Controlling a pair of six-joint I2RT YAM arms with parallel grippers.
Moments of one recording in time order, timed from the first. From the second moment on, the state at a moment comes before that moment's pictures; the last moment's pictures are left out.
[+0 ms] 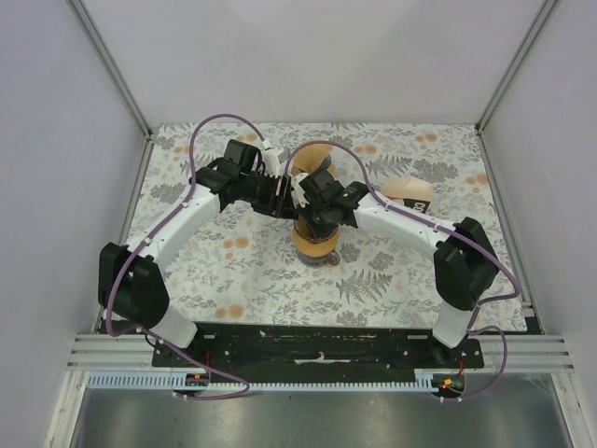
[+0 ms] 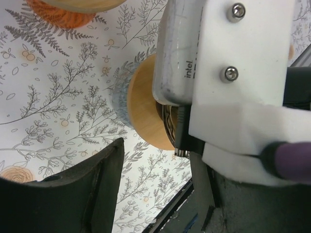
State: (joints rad) left arm -0.44 1.55 1.32 -0.65 0.53 -0.11; right arm 0.79 1.77 1.41 -0.64 -0.04 0.08
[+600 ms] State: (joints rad) left arm -0.43 1.54 1.24 -0.54 0.56 -0.26; right arm 0.80 1.86 1.51 -0.74 -0.02 0.11
